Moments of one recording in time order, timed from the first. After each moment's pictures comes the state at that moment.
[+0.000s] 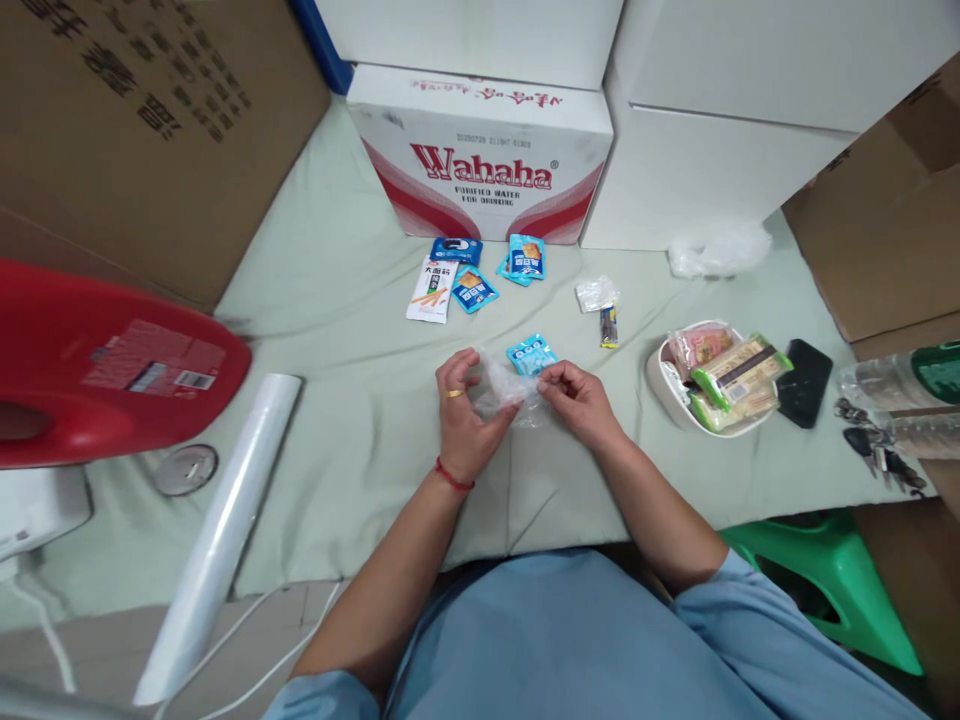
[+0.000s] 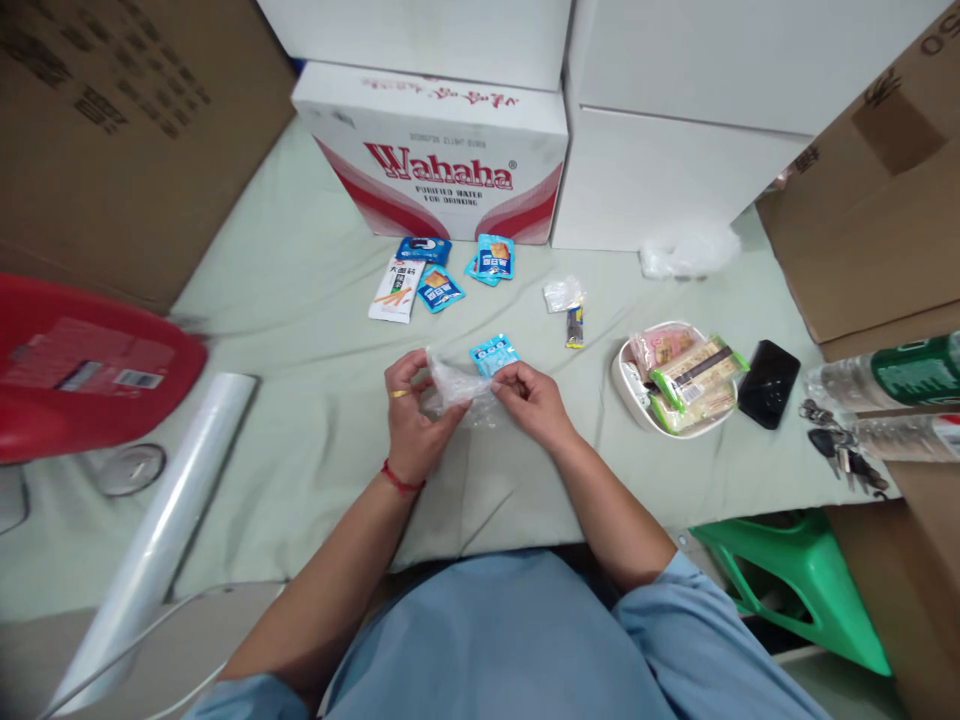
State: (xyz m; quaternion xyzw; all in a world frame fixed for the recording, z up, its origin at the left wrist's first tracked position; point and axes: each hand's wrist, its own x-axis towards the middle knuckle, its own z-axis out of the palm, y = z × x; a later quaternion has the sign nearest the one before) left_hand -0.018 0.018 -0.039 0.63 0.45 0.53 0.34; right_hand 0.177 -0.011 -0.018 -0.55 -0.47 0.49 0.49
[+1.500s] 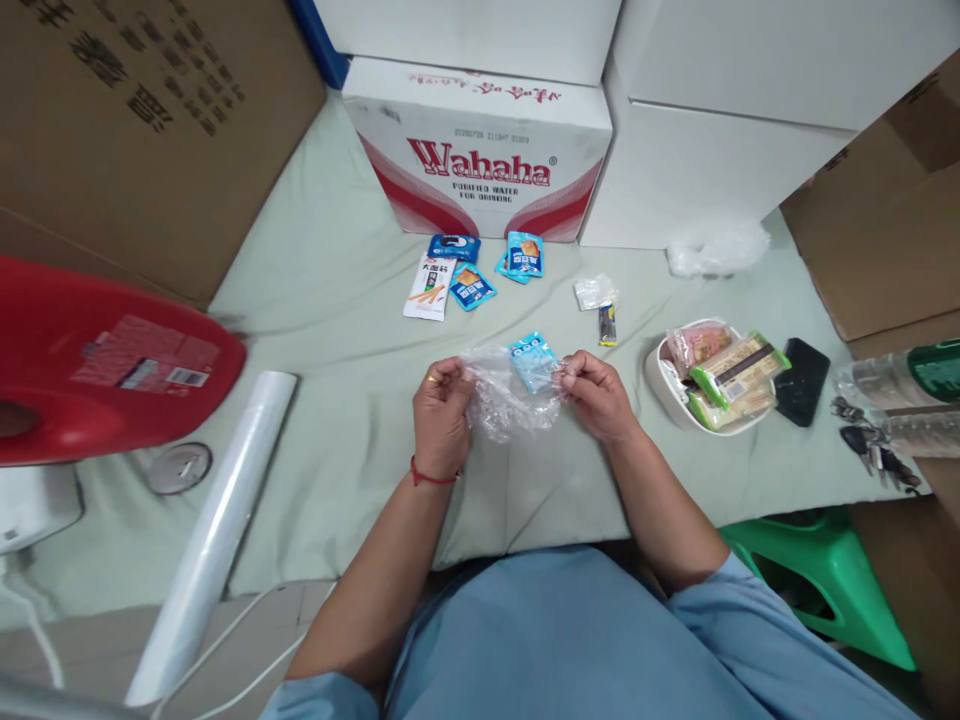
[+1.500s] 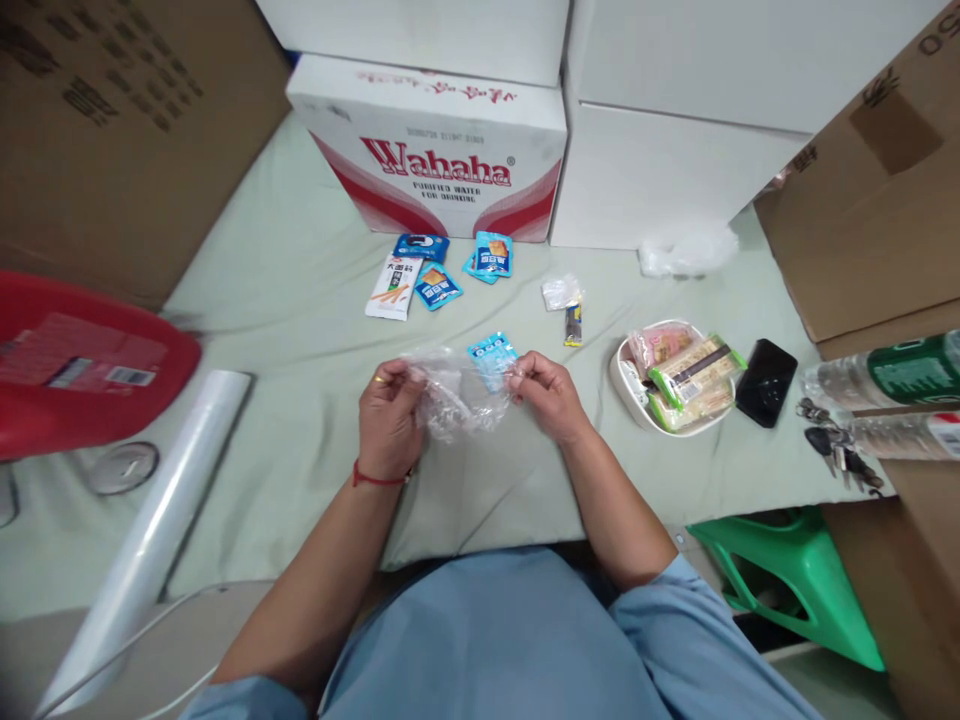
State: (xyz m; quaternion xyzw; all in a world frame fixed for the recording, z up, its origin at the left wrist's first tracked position) left_hand -0.020 0.028 -0.029 0.40 0.50 0.57 0.52; right_hand 0.196 -0.010 -0.007 -0.47 -0.43 0.55 0.55
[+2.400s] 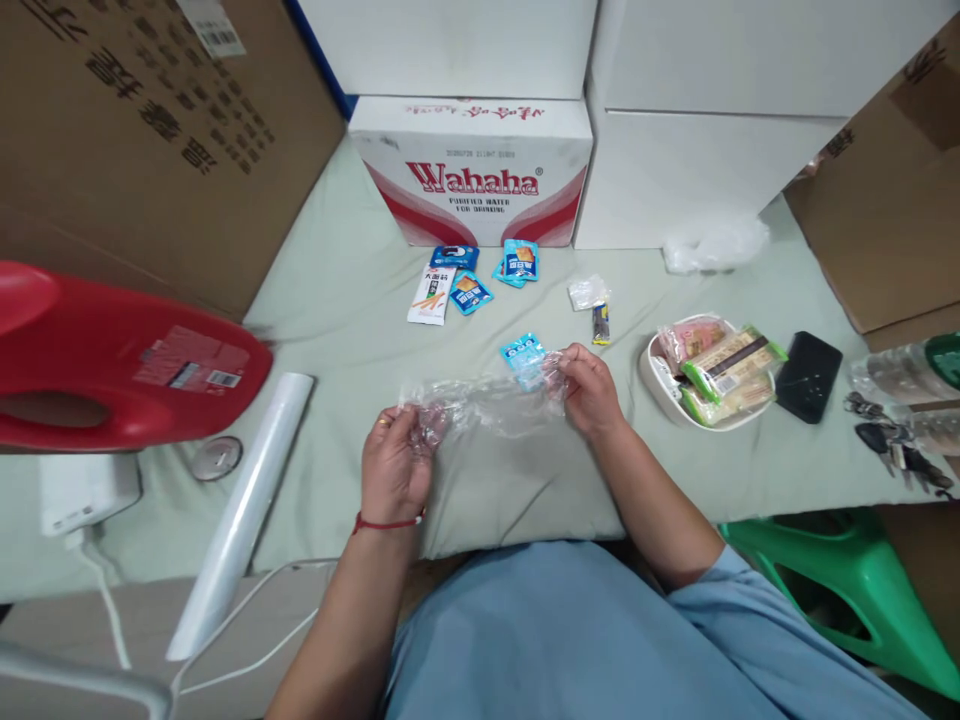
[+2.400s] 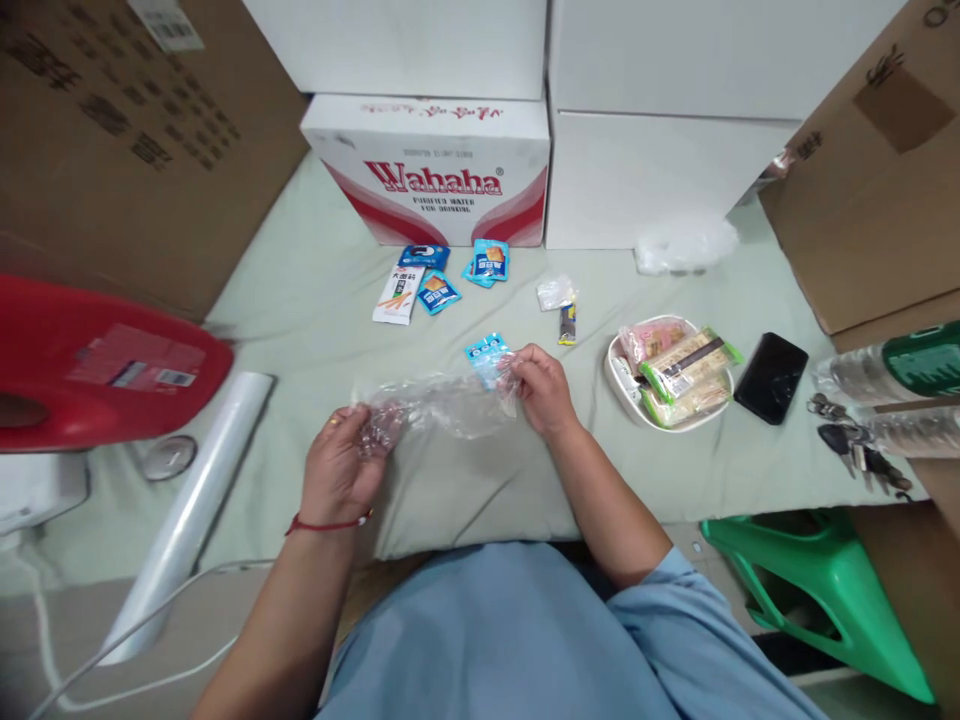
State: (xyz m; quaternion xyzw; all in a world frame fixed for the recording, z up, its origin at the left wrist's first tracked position) left_hand -0.066 -0.010 -0.003 0.17 0.56 0.56 0.58; right_hand 0.189 -0.003 -0.005 -0.46 -0.28 0.58 0.61
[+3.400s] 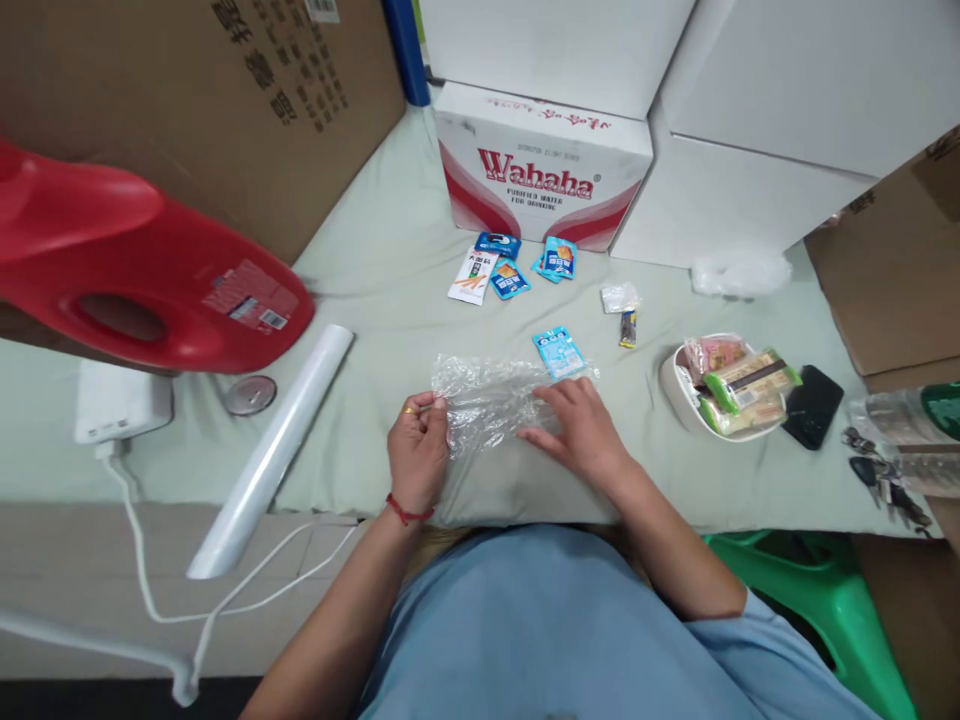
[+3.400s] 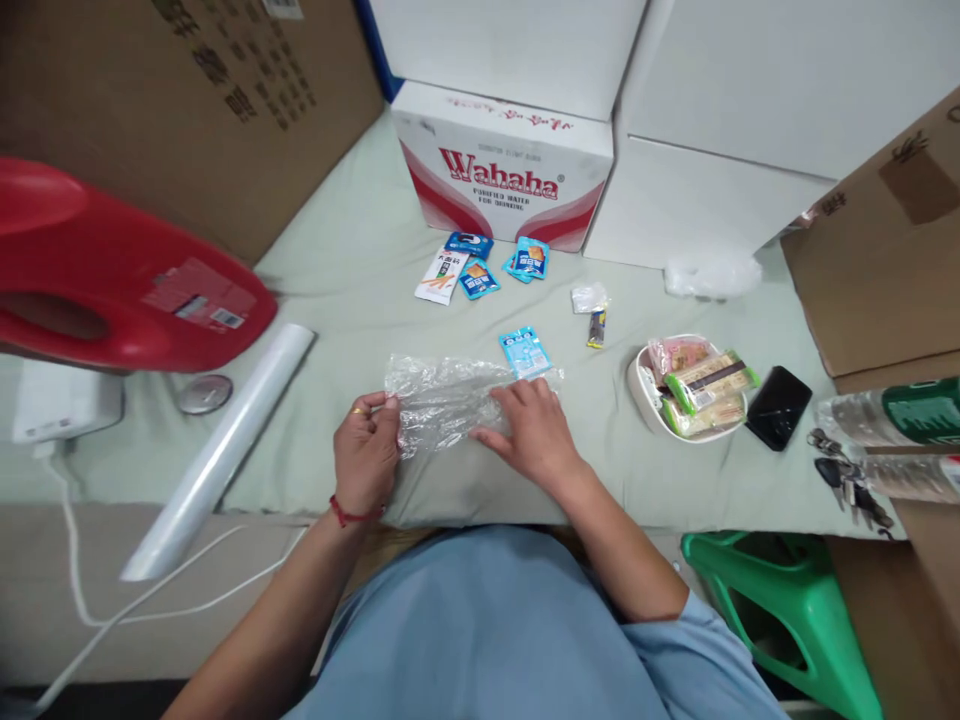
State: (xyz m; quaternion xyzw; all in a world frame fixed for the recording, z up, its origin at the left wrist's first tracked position) left_hand -0.086 -0.053 -0.020 0.39 0.63 0.50 0.44; right_hand 0.152 -0.065 0.018 -0.56 -0.77 0.16 0.26
